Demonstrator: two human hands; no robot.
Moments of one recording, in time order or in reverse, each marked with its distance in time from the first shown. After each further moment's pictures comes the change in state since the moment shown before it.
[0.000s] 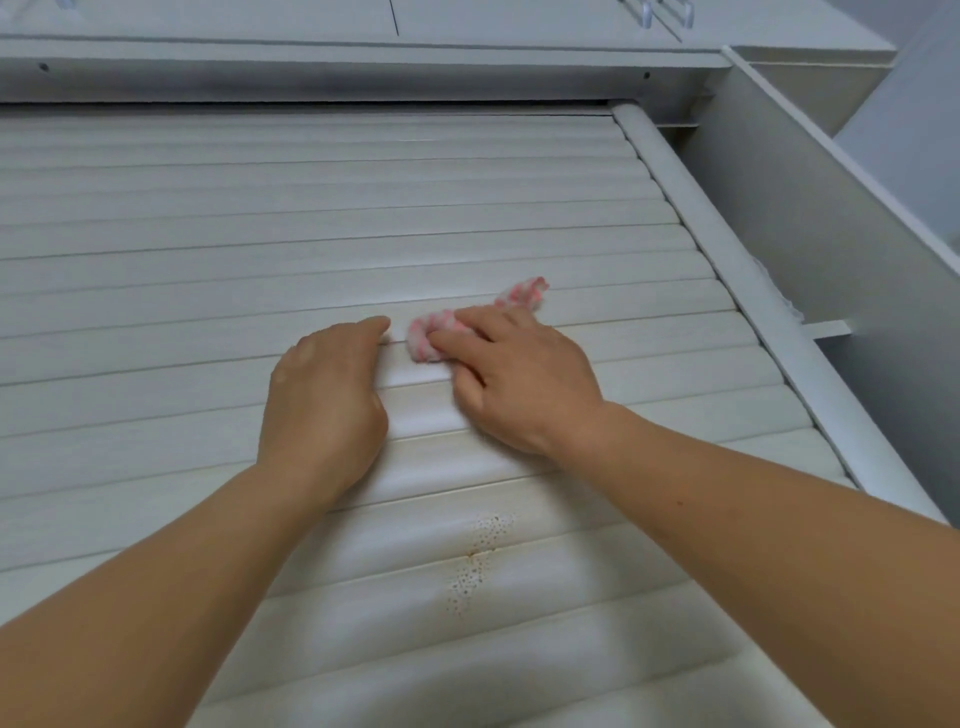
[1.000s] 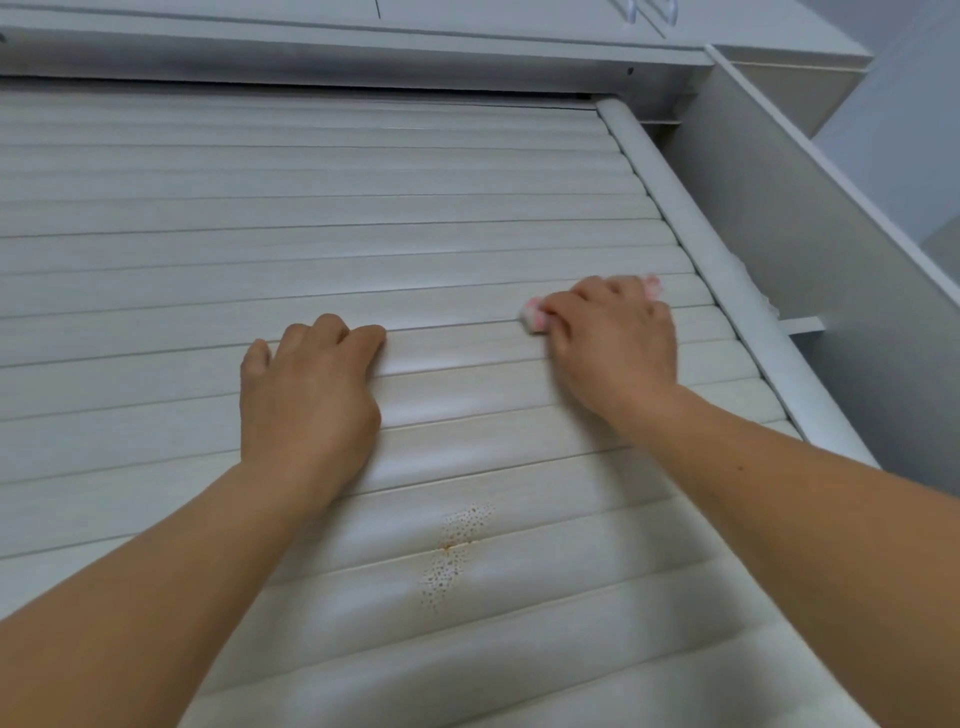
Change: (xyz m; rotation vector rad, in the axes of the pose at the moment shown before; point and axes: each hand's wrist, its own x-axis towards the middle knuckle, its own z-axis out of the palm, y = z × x) left_hand -0.004 0.013 0.001 0.240 -0.049 -0.015; right_hand -0.019 0.057 -0.023 -0.205 0.049 0.404
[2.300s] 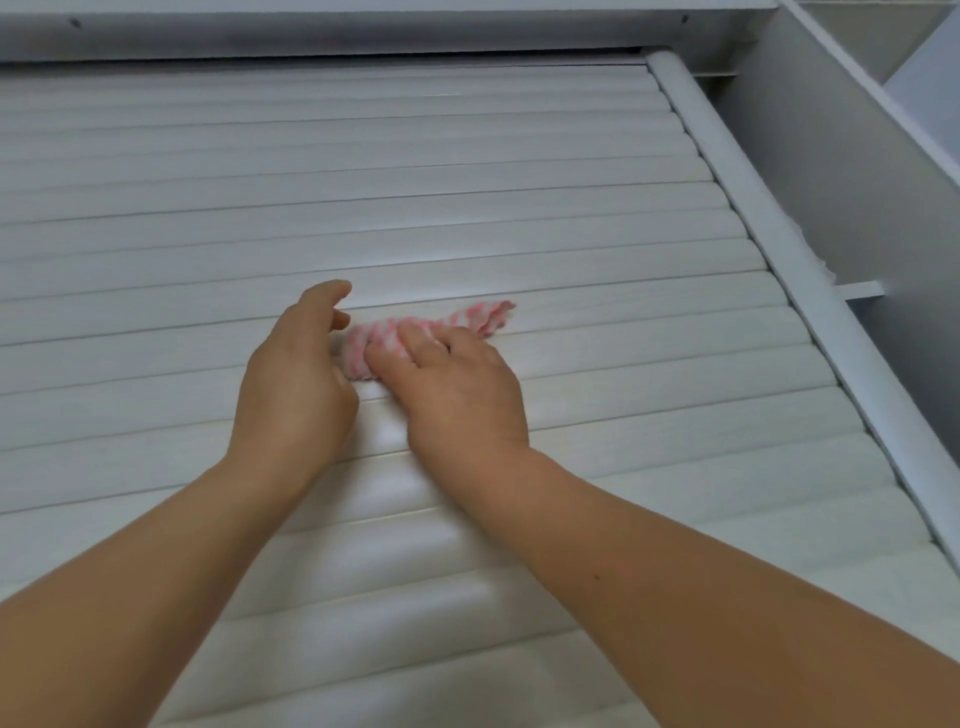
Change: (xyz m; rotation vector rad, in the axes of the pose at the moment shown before) left_hand -0.029 -0.040 -0.033 -0.495 0.080 -0.190; right_hand -0.057 -0.144 -0.001 0.277 -0.069 -0.309
